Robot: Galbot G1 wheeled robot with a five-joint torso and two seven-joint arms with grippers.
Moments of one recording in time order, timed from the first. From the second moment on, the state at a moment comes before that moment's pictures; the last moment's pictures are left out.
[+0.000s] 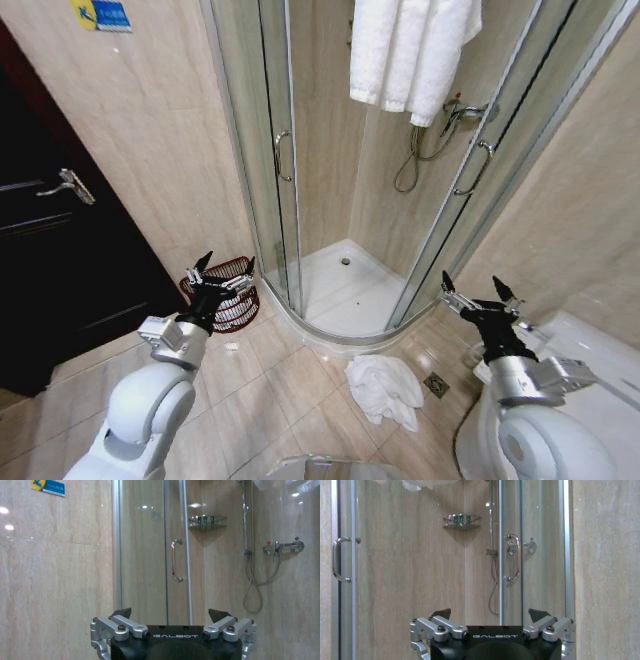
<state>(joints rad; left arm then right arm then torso) 1.50 -1.17 -0.65 -2.47 -0.39 0.32 -0.12 -1.63 1.35 0.81 2.50 0.36 -0.27 0.11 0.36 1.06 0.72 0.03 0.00</state>
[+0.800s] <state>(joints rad) 1.50 -1.18 -0.65 -2.47 -0.39 0.32 -0.11 -1.61 1.34 0.81 2.50 0.38 -0.27 0.11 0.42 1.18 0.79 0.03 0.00</state>
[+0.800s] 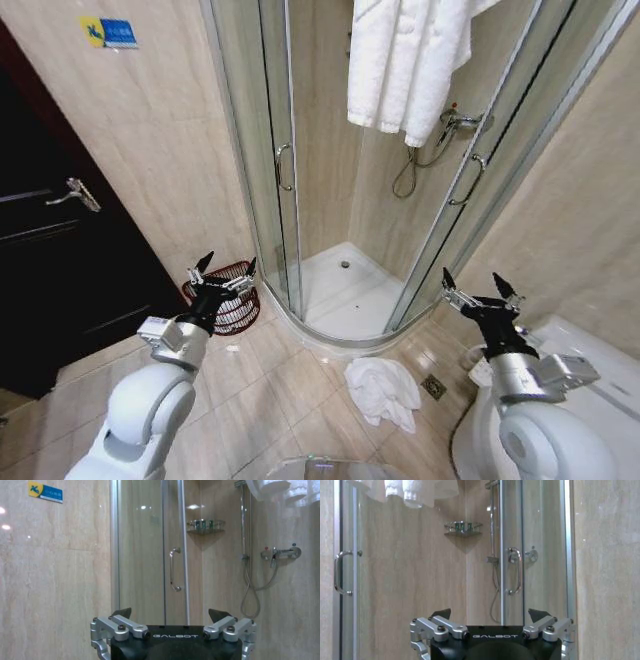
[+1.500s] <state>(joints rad) 1.62 -1.23 -0.69 -2.43 -0.38 0.09 -0.05 -1.18 1.03 0.81 2.39 0.68 -0.35 0.20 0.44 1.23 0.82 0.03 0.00</state>
